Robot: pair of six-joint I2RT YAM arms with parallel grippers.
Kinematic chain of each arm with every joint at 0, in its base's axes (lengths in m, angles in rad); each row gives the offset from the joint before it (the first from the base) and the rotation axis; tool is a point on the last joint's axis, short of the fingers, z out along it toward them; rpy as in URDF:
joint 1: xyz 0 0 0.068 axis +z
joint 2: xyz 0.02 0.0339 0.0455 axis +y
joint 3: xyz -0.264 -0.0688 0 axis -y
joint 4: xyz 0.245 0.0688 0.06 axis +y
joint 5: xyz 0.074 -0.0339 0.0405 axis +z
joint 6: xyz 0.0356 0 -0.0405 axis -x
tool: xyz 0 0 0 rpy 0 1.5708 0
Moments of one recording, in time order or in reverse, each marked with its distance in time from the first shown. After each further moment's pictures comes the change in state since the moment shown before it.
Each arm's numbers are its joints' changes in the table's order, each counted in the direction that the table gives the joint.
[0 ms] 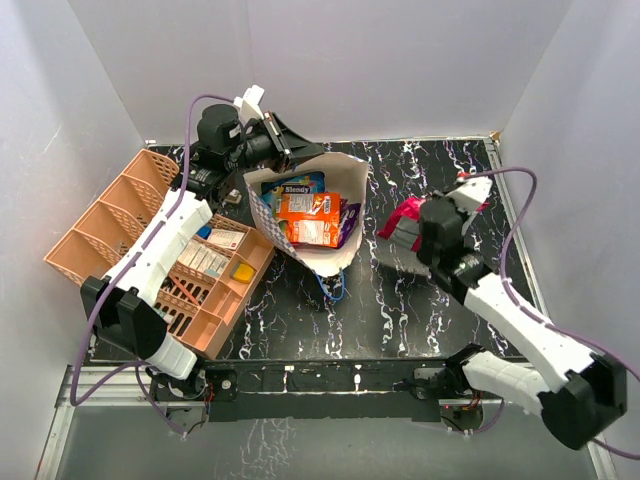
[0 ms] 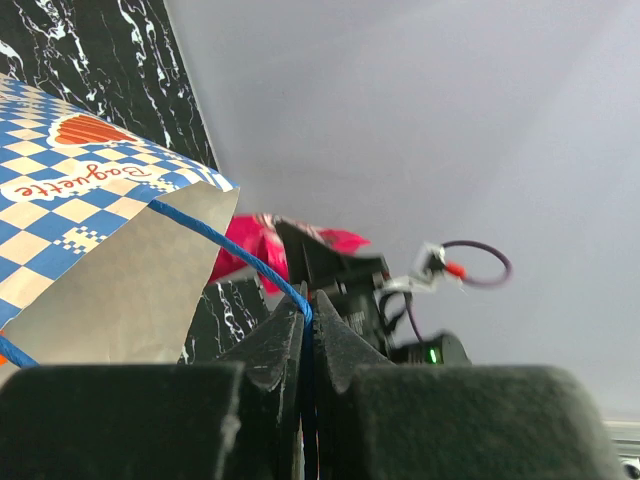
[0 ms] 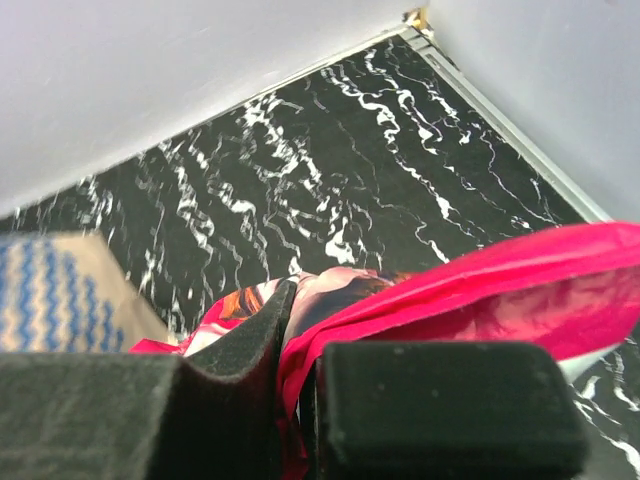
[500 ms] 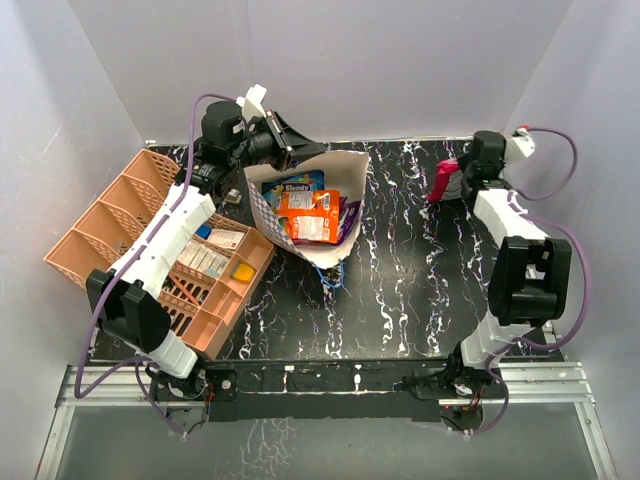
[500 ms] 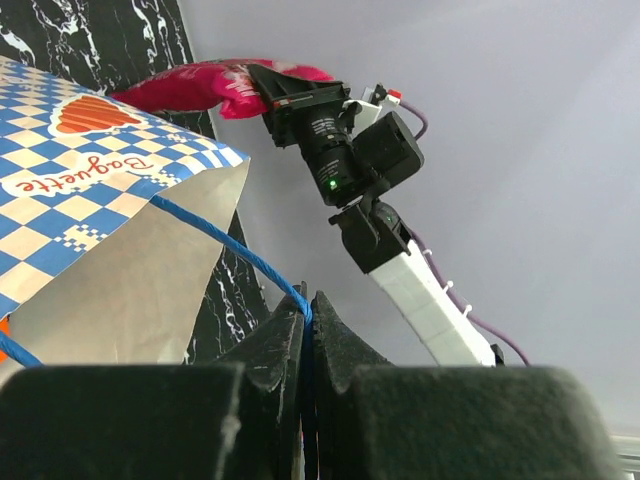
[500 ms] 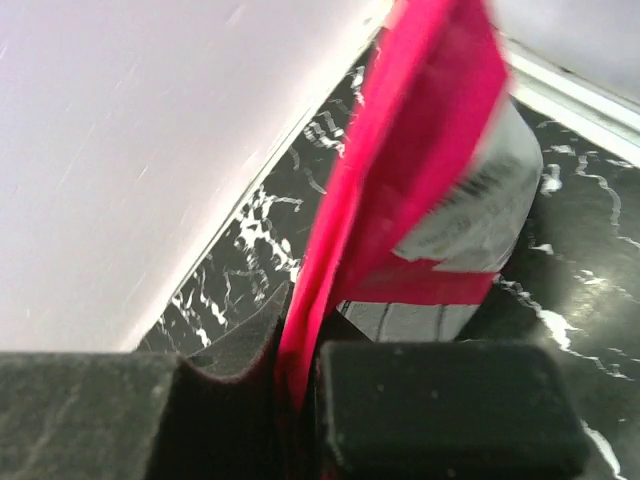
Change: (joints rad) left arm 0.002 0.042 0.039 0.026 0.000 0.007; right arm -0.655 0.726 0.437 -0.195 0.581 -0.343
